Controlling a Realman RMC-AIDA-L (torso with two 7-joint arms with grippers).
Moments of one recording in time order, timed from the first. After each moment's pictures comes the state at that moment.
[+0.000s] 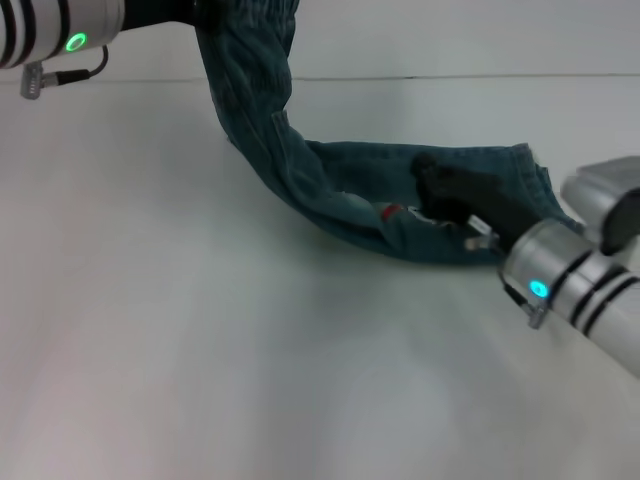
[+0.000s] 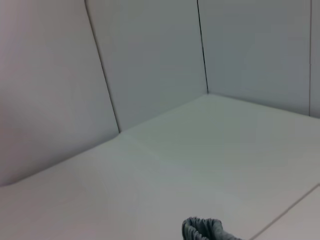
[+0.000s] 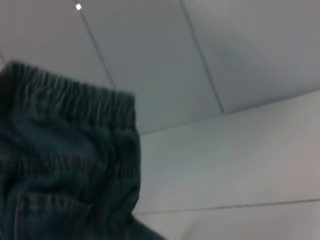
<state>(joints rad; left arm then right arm) -0.47 -2.17 1.35 1.61 2.51 0.92 -2.46 0.69 2.11 -0.29 0.17 -1.47 -1.02 0.61</state>
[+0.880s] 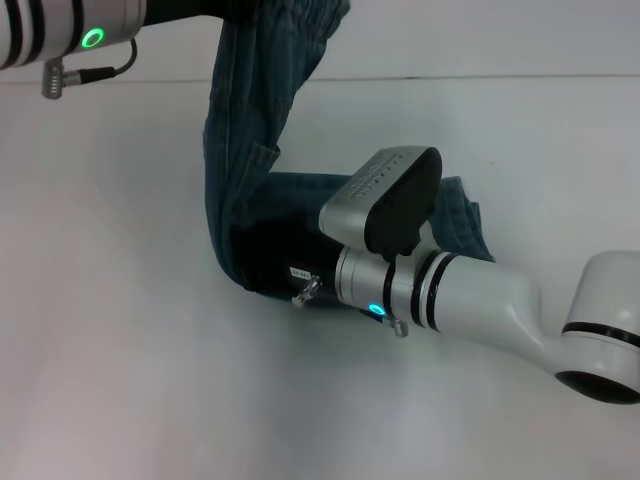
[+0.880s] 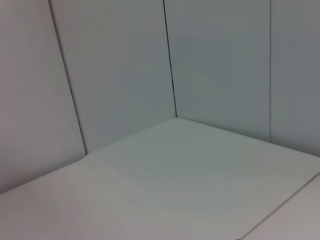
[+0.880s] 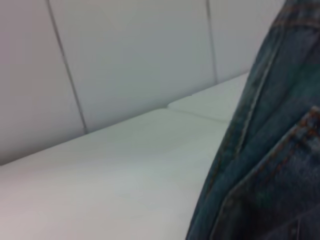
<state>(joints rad) -0.45 -2.17 1.37 1.67 2.40 0.95 -2.45 0.94 2.12 0.01 0.42 -2.03 -0.66 0.48</state>
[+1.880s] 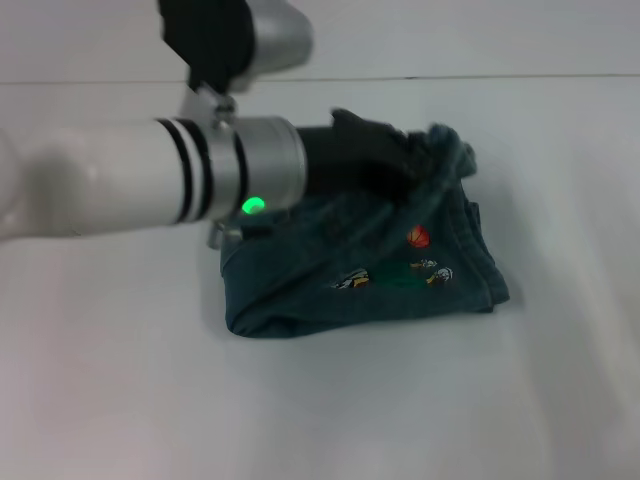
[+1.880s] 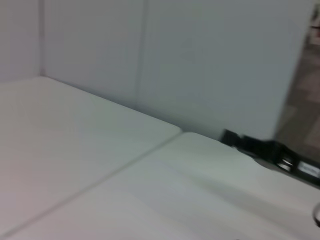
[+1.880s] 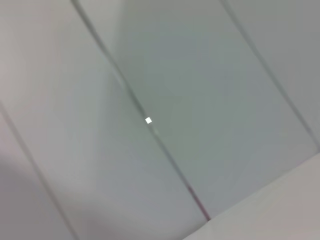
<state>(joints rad) -0.42 -2.17 1.68 1.38 2.03 0.82 -2.26 0.50 2.09 0.69 0.07 -2.01 -1.24 0.72</state>
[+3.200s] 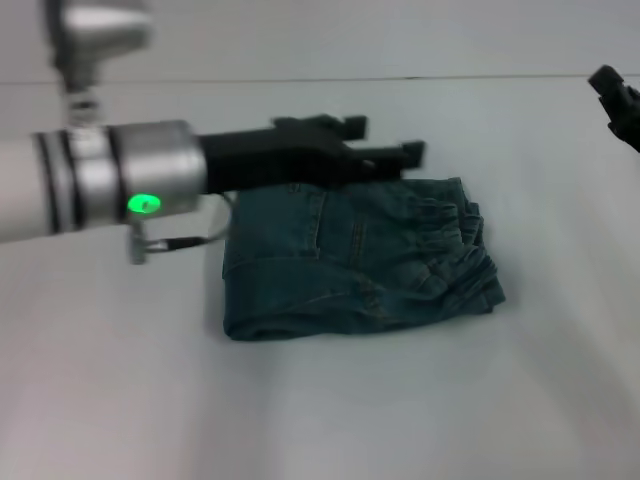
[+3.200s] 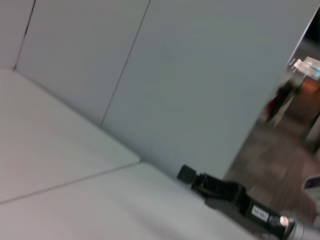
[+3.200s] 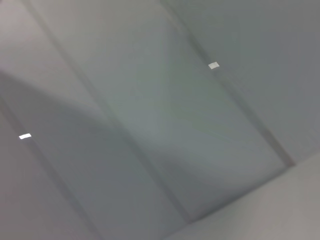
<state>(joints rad) -0.39 -2.17 1.37 1.21 1.67 1.15 -2.08 0.55 2.04 0.36 -0.06 -2.03 -1.34 1.03</state>
